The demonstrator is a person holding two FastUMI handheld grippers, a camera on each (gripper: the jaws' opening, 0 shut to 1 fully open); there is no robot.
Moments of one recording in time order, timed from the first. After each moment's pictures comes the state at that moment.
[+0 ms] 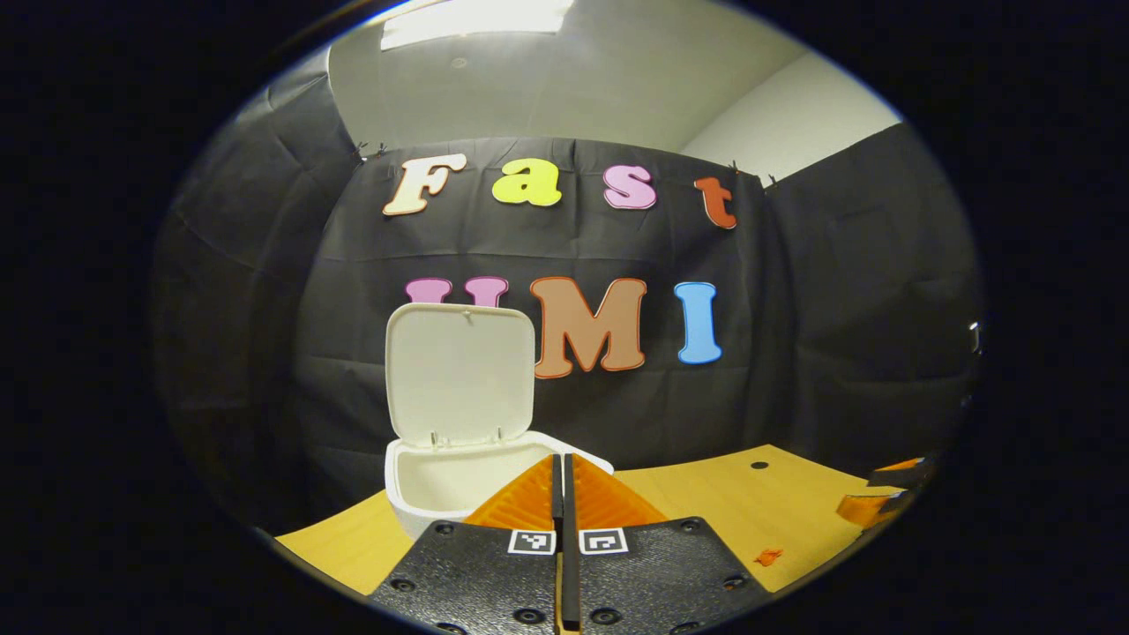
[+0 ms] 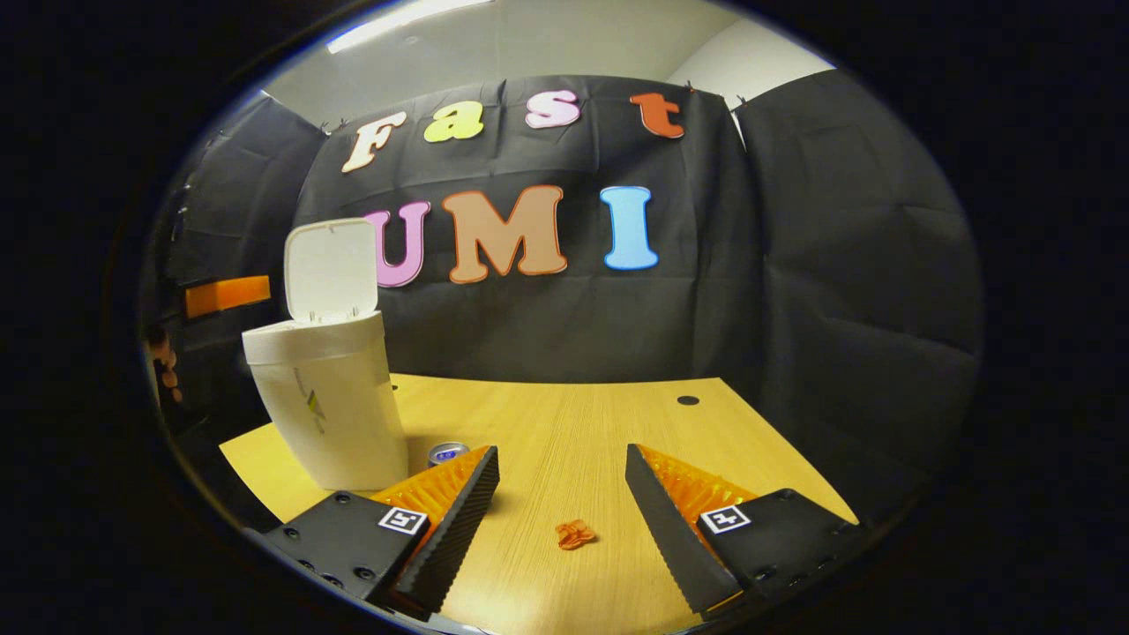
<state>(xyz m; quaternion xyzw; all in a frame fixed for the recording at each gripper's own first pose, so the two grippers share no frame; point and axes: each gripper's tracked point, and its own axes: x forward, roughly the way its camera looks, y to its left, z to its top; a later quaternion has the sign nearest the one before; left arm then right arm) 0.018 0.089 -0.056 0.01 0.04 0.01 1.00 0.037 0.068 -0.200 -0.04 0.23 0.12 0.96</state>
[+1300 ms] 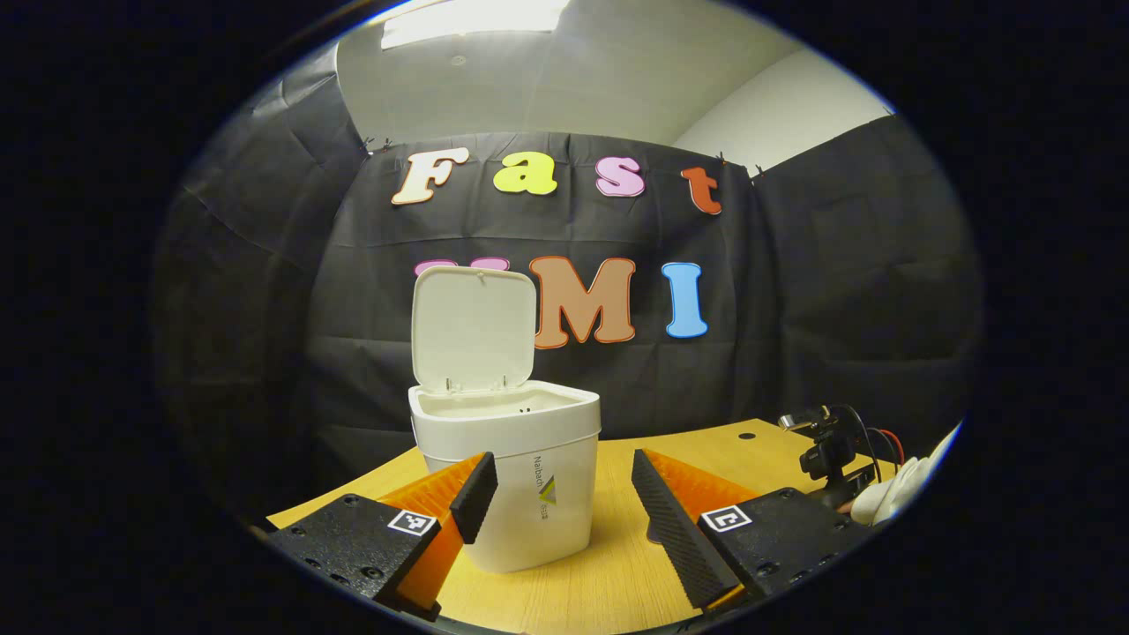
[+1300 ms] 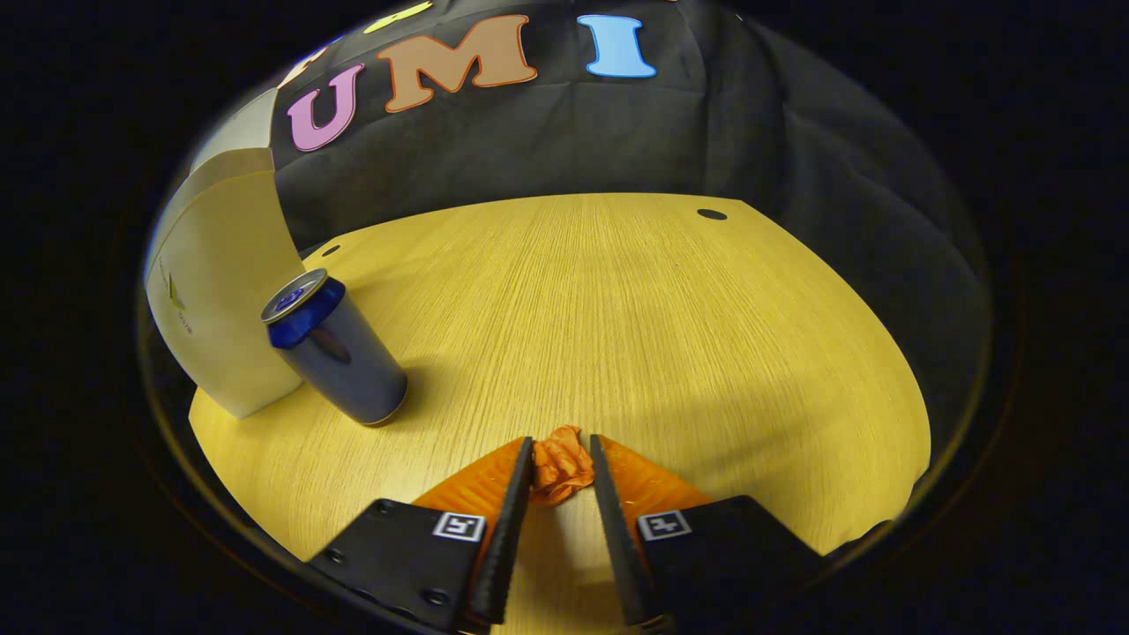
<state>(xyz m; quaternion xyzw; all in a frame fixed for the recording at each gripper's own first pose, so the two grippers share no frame) -0.060 0.090 -0.092 0.03 0.07 0.02 1.00 0.069 0.068 -0.390 -0.04 0.50 0.08 0.86</state>
